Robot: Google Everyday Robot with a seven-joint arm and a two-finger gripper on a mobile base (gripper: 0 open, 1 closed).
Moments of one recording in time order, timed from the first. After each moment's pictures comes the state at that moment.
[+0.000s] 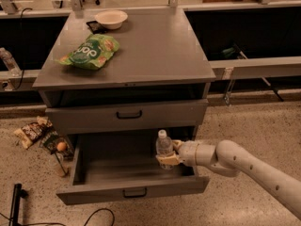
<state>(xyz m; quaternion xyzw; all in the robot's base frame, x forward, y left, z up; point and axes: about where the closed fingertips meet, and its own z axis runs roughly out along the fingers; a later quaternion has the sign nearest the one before) 0.593 -0.069 0.505 -0.43 0.70 0.30 0.48</state>
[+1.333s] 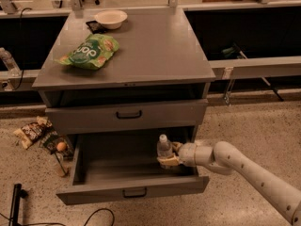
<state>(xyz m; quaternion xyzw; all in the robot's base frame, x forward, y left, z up) 0.617 -0.072 0.449 -0.46 0.67 0.32 0.49</state>
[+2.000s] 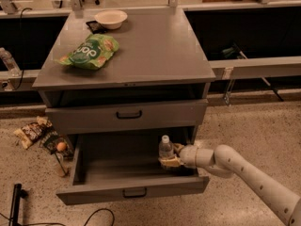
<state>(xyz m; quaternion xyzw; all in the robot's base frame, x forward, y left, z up) 0.622 -0.080 0.432 -0.45 0.67 0.33 0.49</state>
